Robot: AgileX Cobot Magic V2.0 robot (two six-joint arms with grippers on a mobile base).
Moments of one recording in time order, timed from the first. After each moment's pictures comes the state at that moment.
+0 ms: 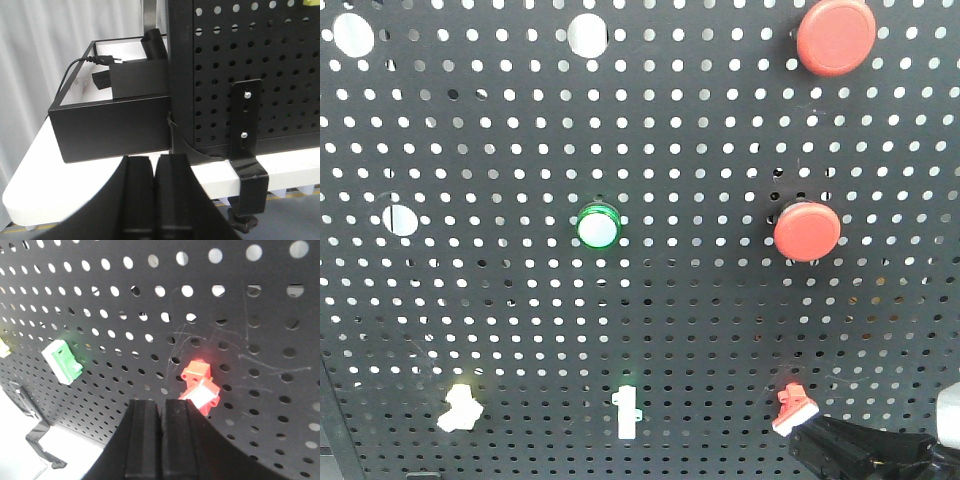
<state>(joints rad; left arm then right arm) -0.12 -0.01 0.03 0.09 0.18 -0.03 0.56 0.83 -0.53 -0.02 0.01 0.21</state>
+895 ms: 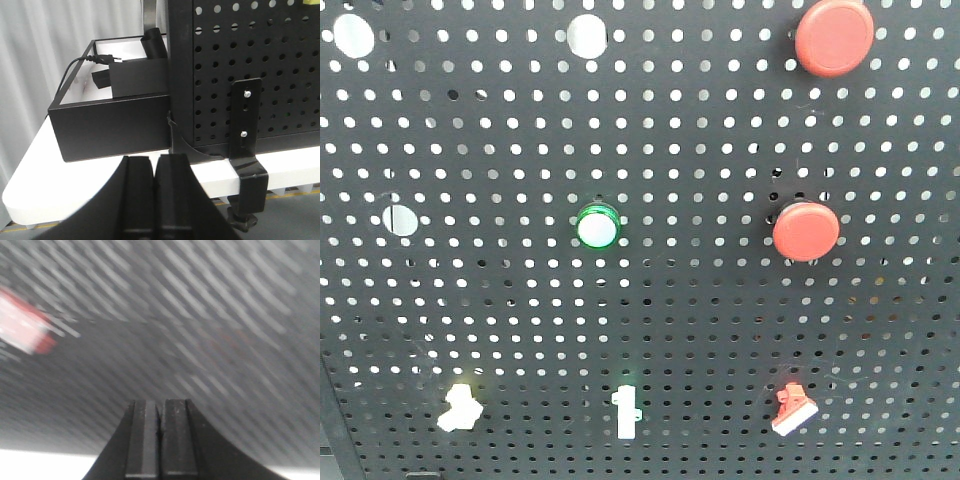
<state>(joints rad) -0.12 -0.01 0.03 0.09 0.18 -0.03 0.01 0.03 -0.02 0.05 0.12 -0.08</state>
